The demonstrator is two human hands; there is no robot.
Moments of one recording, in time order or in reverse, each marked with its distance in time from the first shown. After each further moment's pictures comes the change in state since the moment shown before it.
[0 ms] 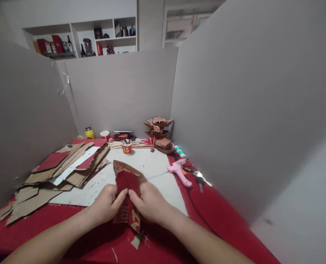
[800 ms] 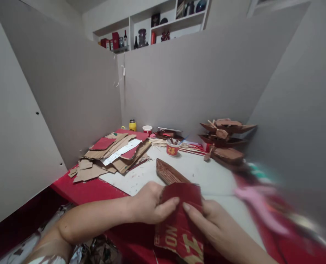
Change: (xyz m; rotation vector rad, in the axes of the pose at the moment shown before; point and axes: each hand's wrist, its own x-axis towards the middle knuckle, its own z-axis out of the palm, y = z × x) left_hand -0.019 0.013 -0.006 0.375 0.021 0.236; right_hand -0.008 0.005 -0.004 0.076 -0.207 0.086
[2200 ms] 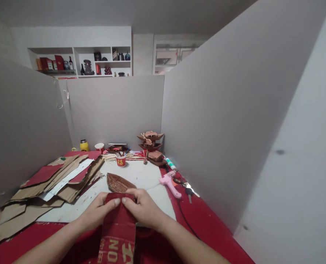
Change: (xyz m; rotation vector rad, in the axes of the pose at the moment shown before) left_hand 0.016 -0.014 0.004 -0.615 -0.125 -0.269; right_hand 0.010 -0.008 -0.002 0.067 0.180 -0.156
